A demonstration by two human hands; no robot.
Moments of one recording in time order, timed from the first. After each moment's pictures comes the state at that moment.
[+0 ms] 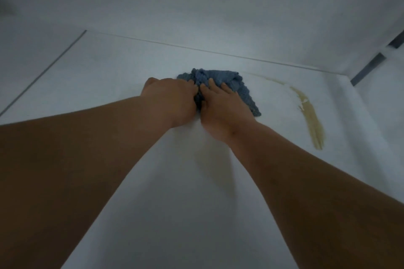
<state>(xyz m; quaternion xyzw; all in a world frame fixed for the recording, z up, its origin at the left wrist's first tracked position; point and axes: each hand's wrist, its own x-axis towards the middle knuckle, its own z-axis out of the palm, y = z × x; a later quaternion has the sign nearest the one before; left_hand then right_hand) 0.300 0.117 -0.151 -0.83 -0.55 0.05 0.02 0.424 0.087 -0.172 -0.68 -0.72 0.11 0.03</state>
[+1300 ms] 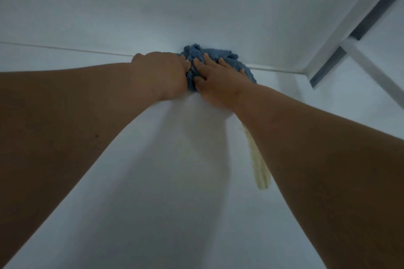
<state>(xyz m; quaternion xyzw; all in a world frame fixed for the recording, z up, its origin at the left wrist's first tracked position) 0.456 0.215 -0.143 -0.85 -0.52 0.08 -0.01 0.590 0.183 -0.159 -0.73 -0.68 0.11 -0.01</state>
